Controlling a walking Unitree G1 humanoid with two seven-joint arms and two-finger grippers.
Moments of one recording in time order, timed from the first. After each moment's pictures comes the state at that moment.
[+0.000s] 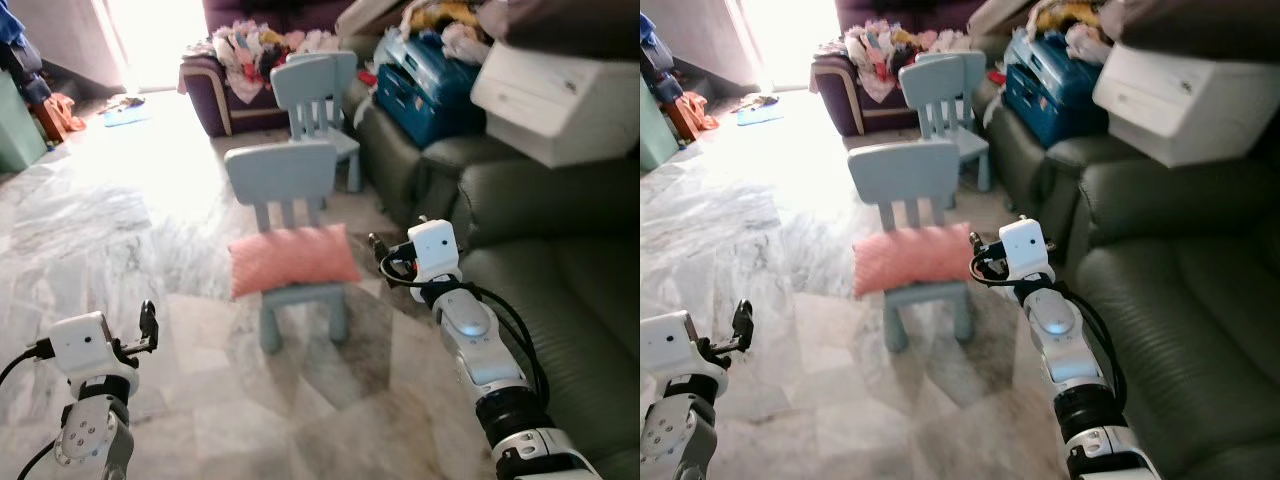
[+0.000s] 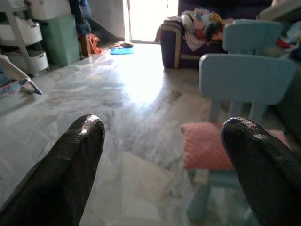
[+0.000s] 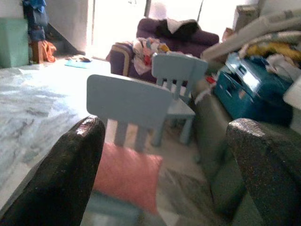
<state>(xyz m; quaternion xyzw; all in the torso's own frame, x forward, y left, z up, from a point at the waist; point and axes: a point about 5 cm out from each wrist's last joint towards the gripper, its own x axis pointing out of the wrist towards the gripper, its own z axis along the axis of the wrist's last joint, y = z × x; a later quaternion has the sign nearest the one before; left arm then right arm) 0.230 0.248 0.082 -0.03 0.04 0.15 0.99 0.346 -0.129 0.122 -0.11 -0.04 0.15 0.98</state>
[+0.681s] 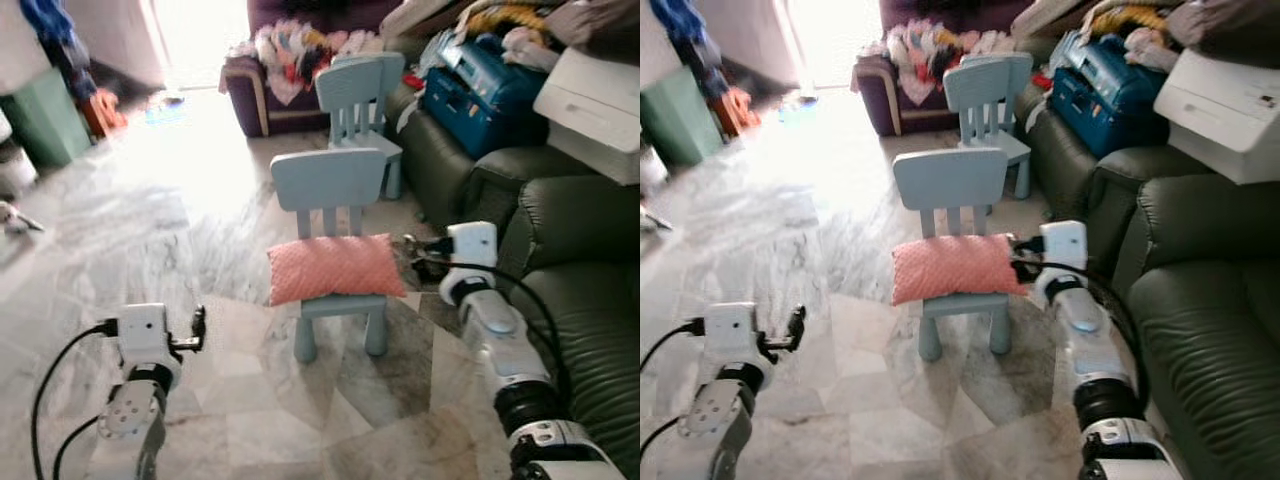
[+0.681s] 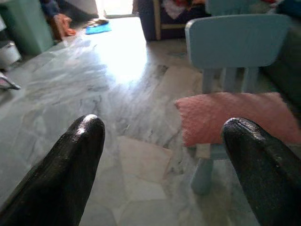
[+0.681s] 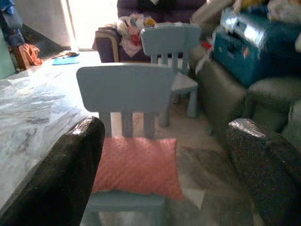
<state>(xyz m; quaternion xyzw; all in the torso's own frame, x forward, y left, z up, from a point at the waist) 0.247 0.204 0.061 0.00 0.11 0.04 0.99 0.350 -0.181 0.106 -0.03 0.03 0.05 1.00</state>
